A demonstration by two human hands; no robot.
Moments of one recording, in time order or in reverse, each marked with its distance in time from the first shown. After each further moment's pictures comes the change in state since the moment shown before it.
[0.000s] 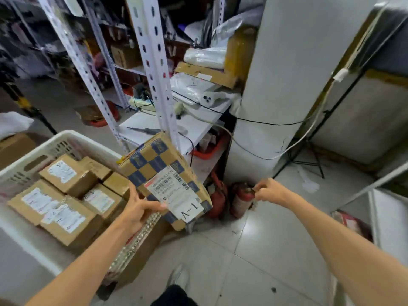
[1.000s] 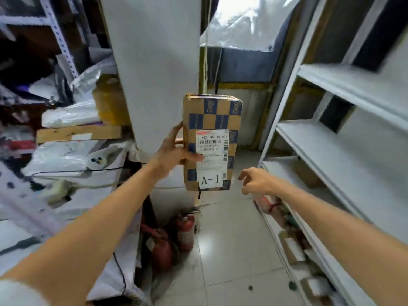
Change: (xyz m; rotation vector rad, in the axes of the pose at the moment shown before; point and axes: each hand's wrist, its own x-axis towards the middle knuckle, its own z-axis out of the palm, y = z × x) left_hand 0.047 0.155 0.313 0.579 -0.848 0.402; right_hand -0.102 0.043 -0.116 0.002 0.401 0.257
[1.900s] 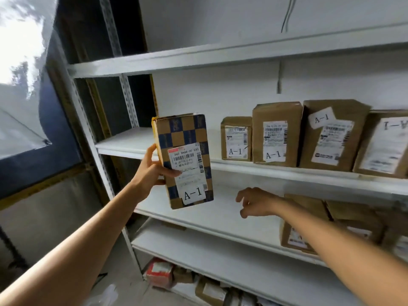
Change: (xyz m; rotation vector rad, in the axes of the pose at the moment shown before) left_hand 0.177 0.160 0.372 -0.021 -0.883 0.289; right_hand -0.208 0.246 -0.153 0.229 0.475 0.764
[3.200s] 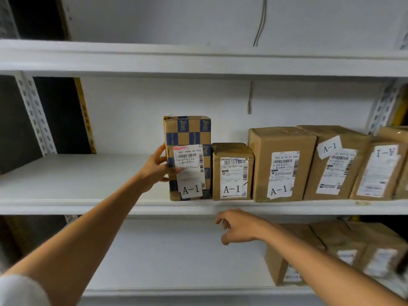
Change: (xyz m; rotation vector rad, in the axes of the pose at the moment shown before) left_hand 0.292 -0.034 0.013 -0.025 -0.497 0.083; right_hand 0.135 -0.039 -0.028 0.016 0.110 0.234
